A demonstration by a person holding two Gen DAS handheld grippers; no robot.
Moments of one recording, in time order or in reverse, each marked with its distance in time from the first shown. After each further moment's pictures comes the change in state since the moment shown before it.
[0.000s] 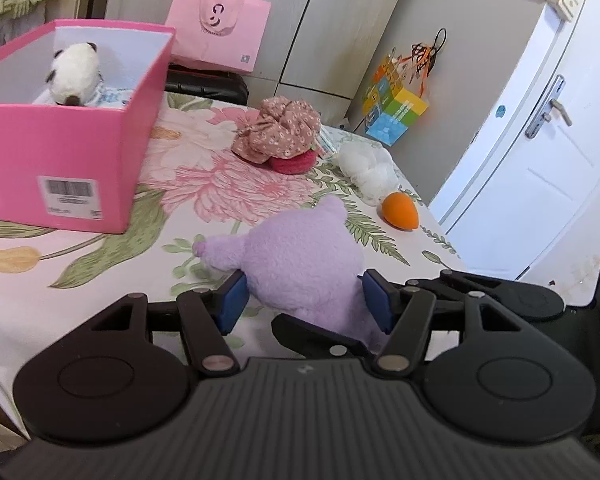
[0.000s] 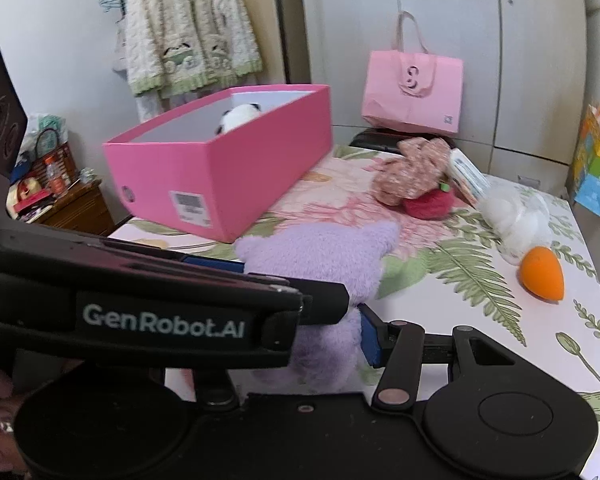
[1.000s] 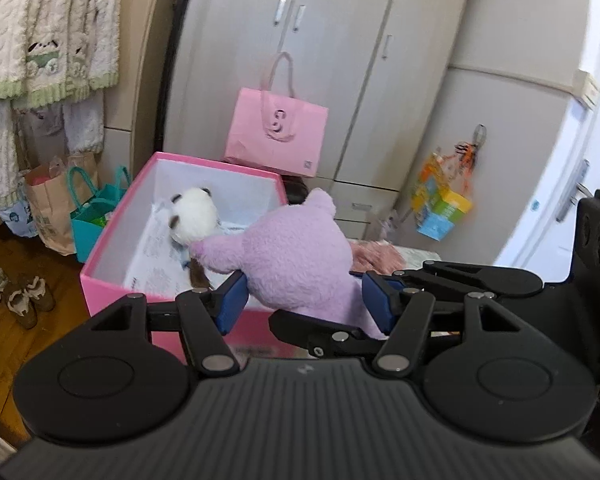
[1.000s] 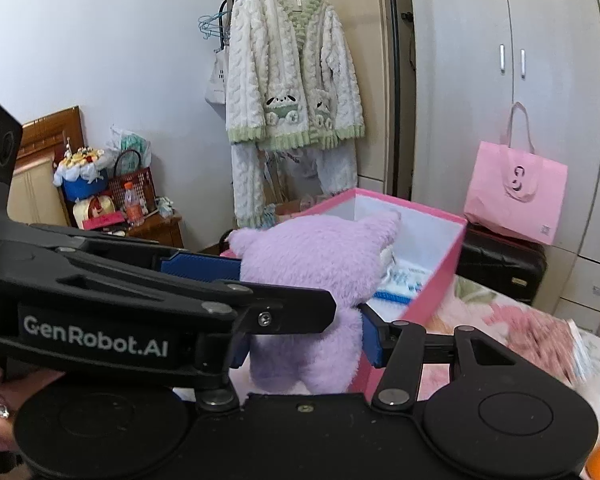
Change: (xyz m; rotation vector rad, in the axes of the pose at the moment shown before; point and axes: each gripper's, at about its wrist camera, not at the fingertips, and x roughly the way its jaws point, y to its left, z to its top) left arm -0.101 0.085 0.097 0.003 -0.225 0.127; right arm 0.025 0.091 0.134 -0.157 -0.141 0.204
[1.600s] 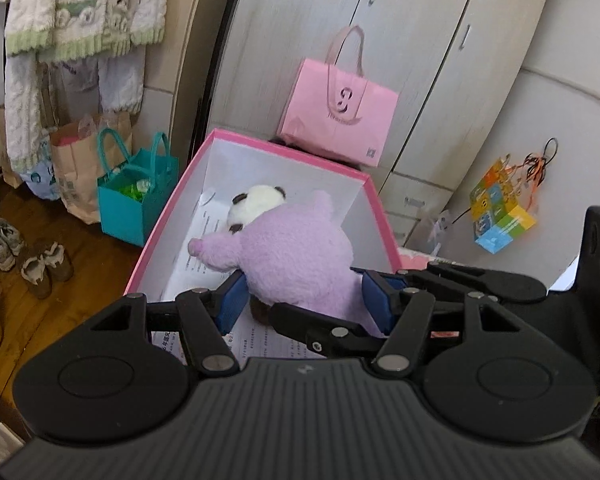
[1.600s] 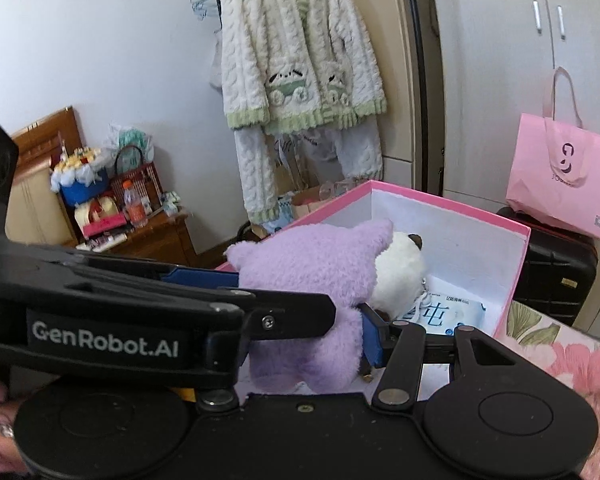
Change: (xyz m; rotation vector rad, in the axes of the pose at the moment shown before) left arm 0.093 0.078 0.032 -0.117 0.097 0.094; right arm 0.123 -0.042 0.030 0.012 0.091 0.094
